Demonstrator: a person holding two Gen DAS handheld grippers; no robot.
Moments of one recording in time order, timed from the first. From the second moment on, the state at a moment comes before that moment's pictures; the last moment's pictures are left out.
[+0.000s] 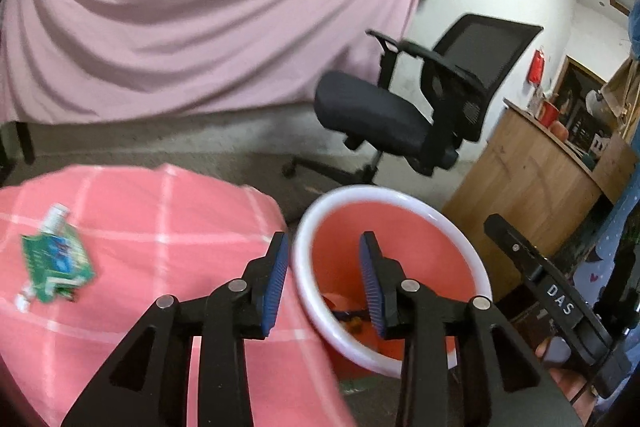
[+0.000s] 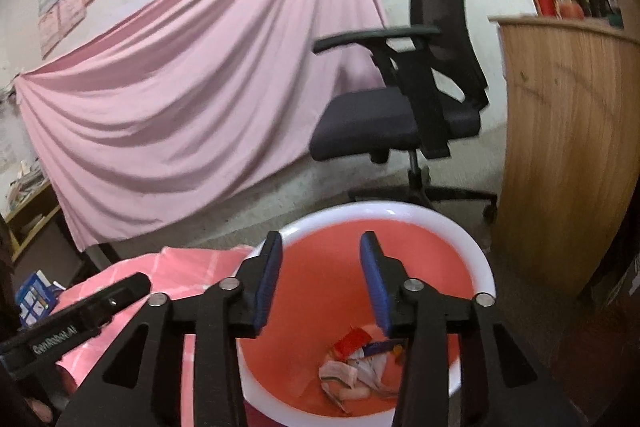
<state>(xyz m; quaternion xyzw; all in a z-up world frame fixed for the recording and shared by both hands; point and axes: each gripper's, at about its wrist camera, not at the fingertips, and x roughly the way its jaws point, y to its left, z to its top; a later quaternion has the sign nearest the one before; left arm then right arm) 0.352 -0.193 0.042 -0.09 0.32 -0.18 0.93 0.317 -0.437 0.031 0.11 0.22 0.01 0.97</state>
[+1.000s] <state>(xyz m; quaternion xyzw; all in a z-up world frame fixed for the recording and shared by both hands) 0.234 0.007 0.062 -0.08 0.09 0.05 0.99 0.283 -0.262 0.069 0.04 0.01 0.15 0.99</state>
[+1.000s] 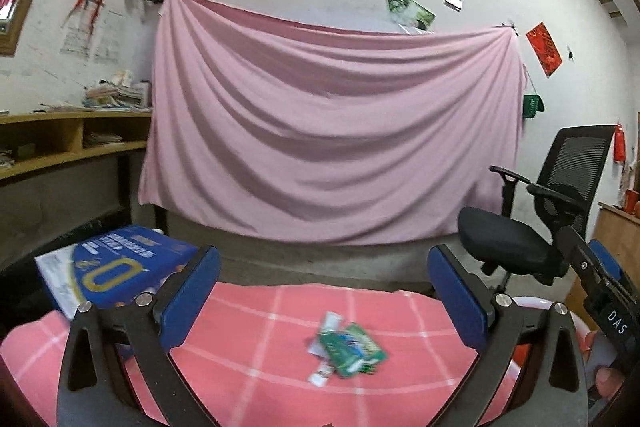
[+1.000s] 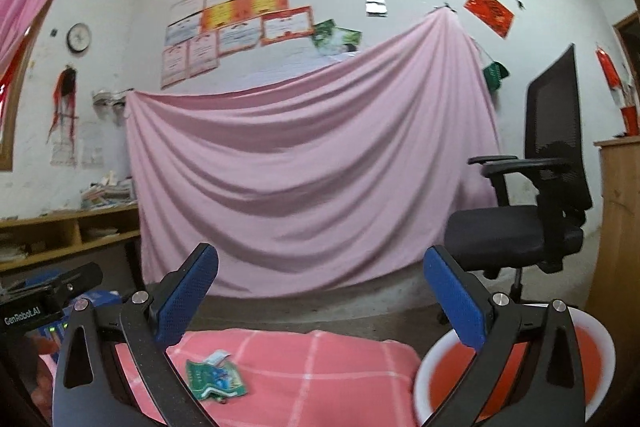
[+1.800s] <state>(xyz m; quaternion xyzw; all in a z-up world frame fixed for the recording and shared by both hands) 0.290 0.046 -0.013 -0.04 0.29 0.01 0.96 0.339 -0.183 0.016 -0.06 0.20 0.24 0.95</state>
